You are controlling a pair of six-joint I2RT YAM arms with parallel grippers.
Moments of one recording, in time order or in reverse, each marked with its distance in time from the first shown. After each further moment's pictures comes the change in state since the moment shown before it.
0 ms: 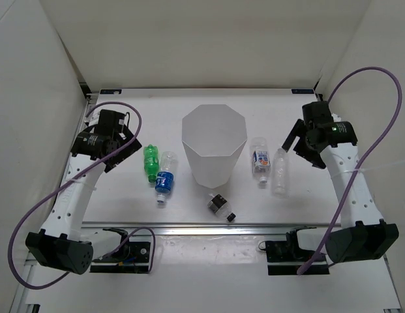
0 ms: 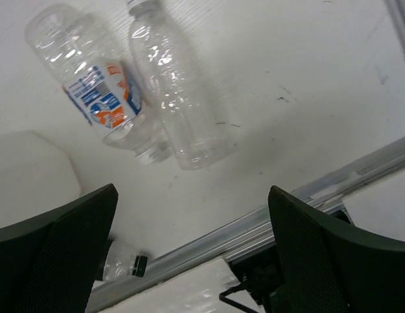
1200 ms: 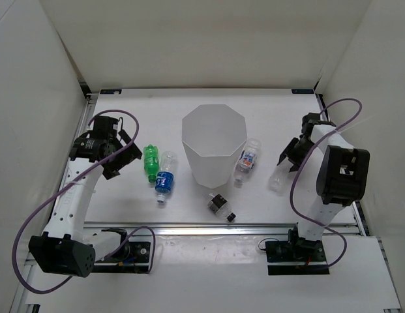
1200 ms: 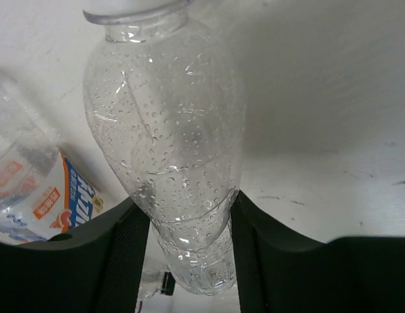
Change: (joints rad) left arm 0.097 -0.033 -0.111 0.033 0.226 0.079; right arm -0.262 0.558 -0.157 0.362 -0.494 -0.119
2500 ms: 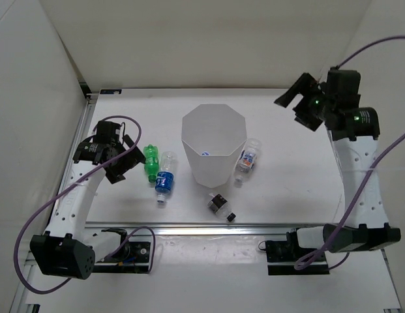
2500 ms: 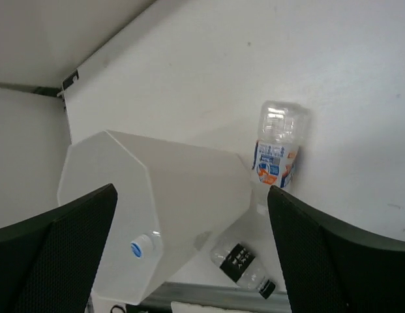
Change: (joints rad) left arm -0.003 -0.015 -0.089 0.053 0.072 -0.014; right arm 0.236 -0.442 0.567 -0.128 0.031 0.158
